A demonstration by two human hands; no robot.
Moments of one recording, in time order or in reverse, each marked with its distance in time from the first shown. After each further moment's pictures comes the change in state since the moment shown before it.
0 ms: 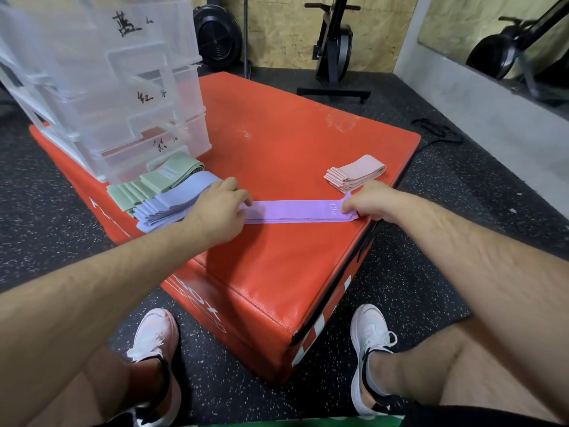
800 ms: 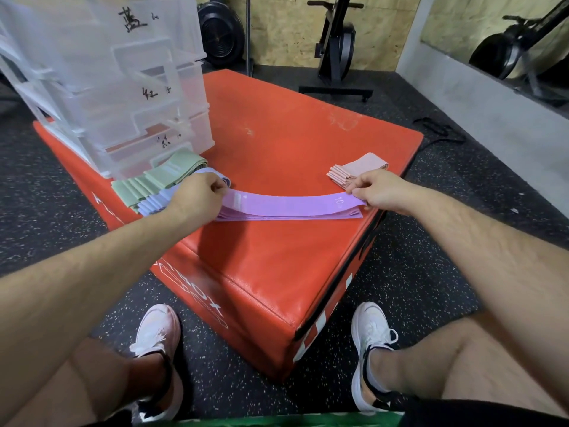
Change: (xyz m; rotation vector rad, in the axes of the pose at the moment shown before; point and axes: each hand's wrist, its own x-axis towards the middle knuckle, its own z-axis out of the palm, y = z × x) left_hand 0.002 -0.022 -0.018 -0.332 0.080 -0.425; right_hand 0.018 0.015 -0.012 0.024 0.002 -0.258
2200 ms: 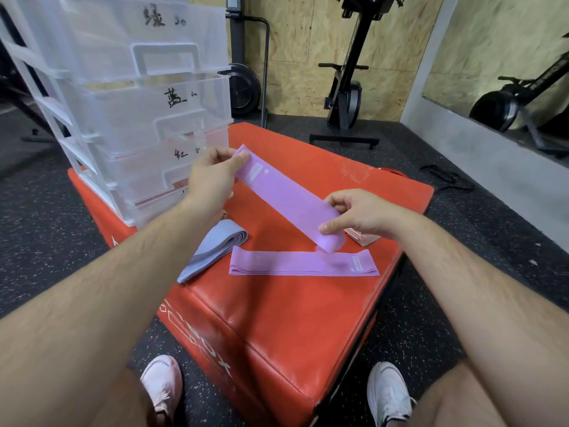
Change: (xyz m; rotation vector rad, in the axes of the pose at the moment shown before) left_hand 0.056 0.069 -0.069 -0.964 0.205 -0.124; right_hand 0.011 -0.095 -0.009 0.216 -0.240 -0.283
